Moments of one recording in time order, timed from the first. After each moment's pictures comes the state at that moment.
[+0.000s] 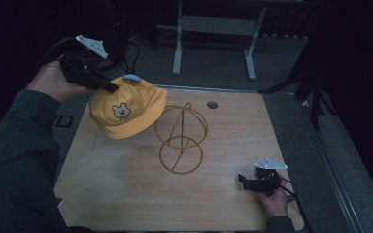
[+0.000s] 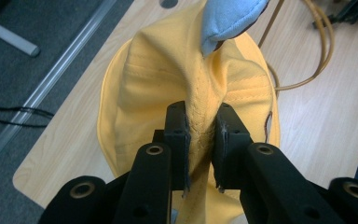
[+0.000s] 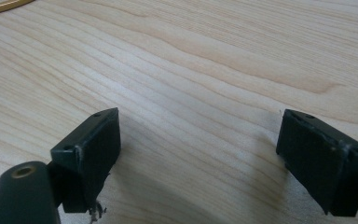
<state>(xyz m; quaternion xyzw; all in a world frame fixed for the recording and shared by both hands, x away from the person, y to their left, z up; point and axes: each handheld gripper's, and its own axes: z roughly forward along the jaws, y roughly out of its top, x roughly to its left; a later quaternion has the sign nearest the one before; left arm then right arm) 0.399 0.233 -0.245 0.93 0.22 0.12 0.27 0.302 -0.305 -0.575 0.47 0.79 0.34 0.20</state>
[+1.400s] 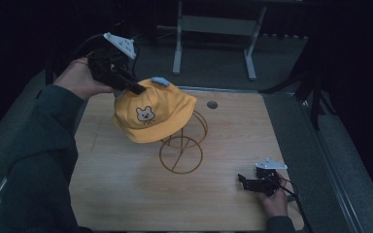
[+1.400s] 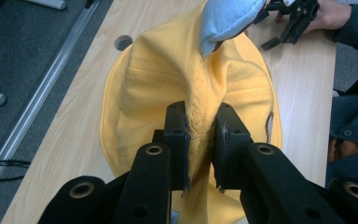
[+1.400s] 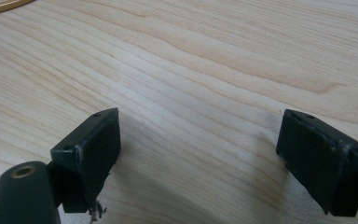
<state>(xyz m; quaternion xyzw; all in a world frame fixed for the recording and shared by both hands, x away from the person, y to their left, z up) 0.394 0.169 -0.231 0.94 0.13 0.09 0.30 0.301 -0.305 -0.575 0.47 0.79 0.34 0.20</state>
